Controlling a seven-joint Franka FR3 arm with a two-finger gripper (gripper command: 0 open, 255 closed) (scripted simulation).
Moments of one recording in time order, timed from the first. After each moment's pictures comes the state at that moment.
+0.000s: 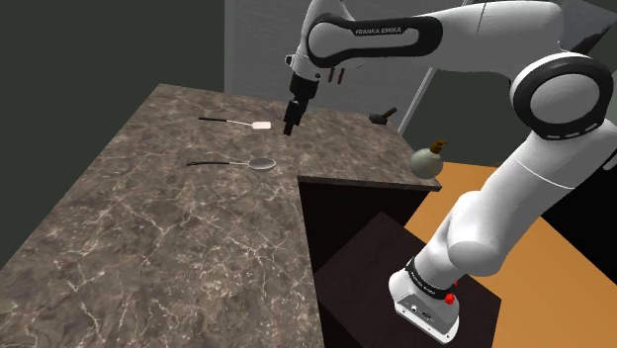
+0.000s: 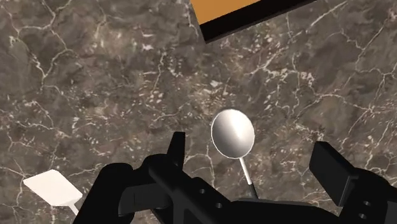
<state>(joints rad) 0.16 -0.03 -0.03 -1.94 0.13 1.93 -0.39</state>
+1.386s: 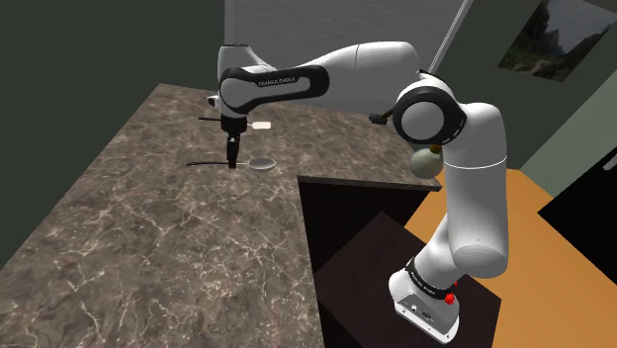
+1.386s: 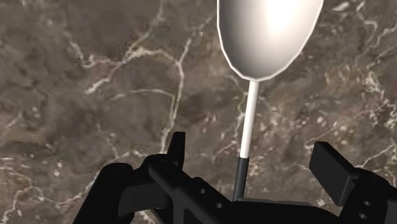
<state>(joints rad) 0.27 0.58 0.06 -1.43 0.04 1.93 -0.59</state>
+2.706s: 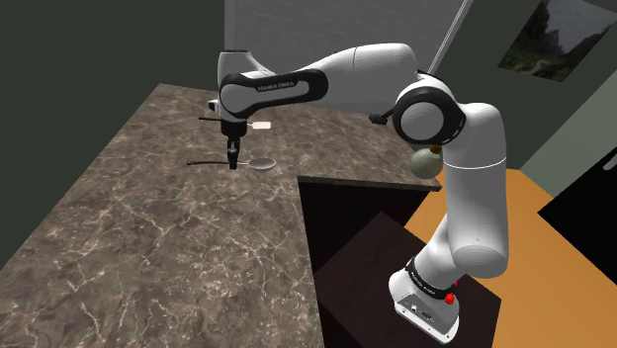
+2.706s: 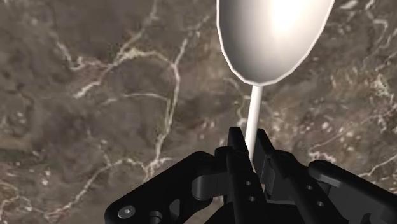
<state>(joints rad) 0.27 0.58 0.06 -1.45 0.04 1.96 -0.59</state>
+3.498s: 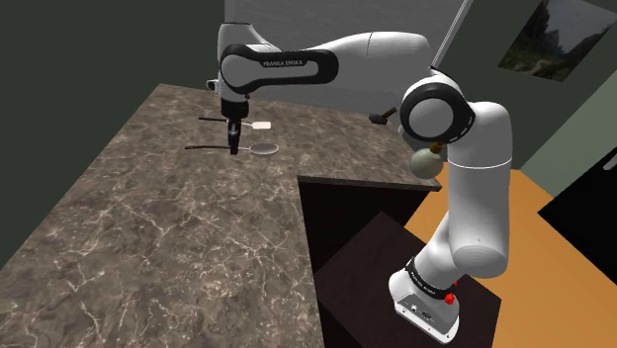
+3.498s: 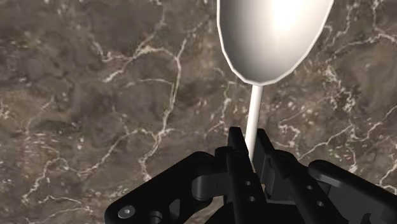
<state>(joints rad) 0.27 0.54 0.06 -1.37 0.04 1.83 -0.58</state>
